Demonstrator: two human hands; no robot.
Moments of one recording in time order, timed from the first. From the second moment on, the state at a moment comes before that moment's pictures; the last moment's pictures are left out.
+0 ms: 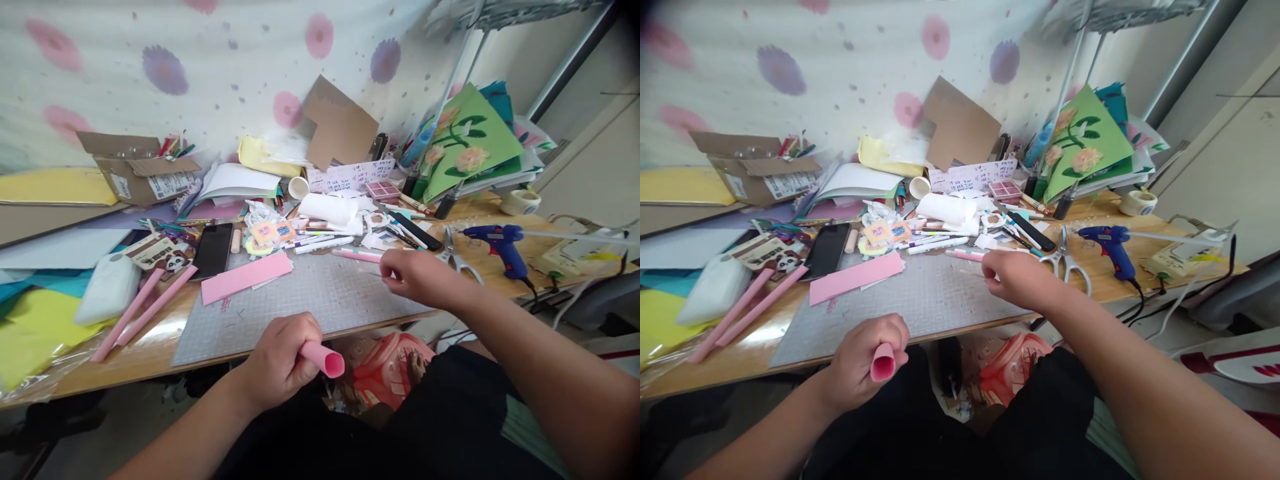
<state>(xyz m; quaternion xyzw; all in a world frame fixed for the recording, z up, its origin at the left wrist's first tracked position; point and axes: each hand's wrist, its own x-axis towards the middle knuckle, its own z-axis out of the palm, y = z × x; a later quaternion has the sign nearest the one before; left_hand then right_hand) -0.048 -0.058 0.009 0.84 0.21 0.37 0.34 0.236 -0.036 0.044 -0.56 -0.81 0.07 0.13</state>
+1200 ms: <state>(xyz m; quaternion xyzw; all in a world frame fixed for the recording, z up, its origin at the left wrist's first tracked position) -0.025 -0.069 0.022 0.84 0.32 0.22 0.38 0.181 -0.101 0.074 -0.36 -0.79 0.22 0.45</state>
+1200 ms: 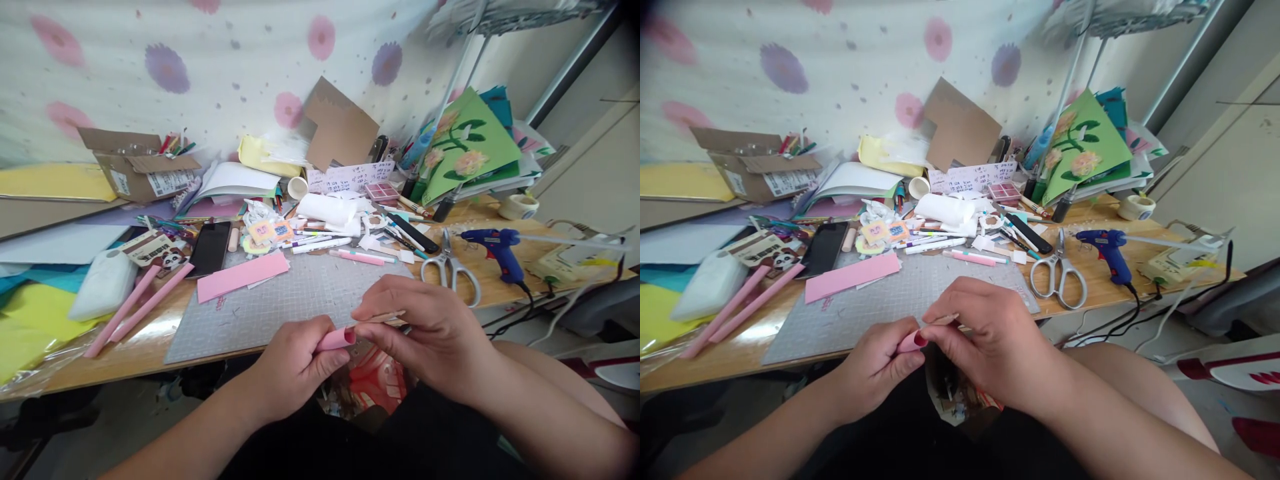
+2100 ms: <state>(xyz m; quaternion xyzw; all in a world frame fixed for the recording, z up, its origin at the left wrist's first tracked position) -0.018 -0.071 0.025 0.76 0.38 0.23 0.47 0.173 -0.099 0.064 -0.44 -0.84 -0.04 0.30</state>
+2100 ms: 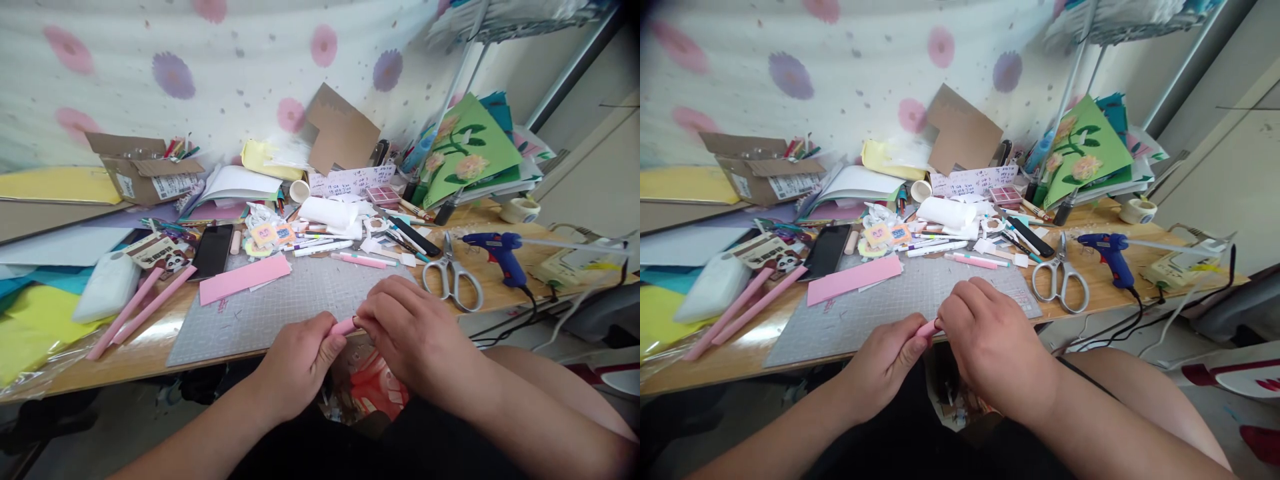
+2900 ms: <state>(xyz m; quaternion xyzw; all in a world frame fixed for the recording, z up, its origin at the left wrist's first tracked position) -0.029 -0.007 0.074 0.01 0.26 0.62 0.74 0.171 -0.117 0.055 -0.42 -0.74 0.16 0.51</state>
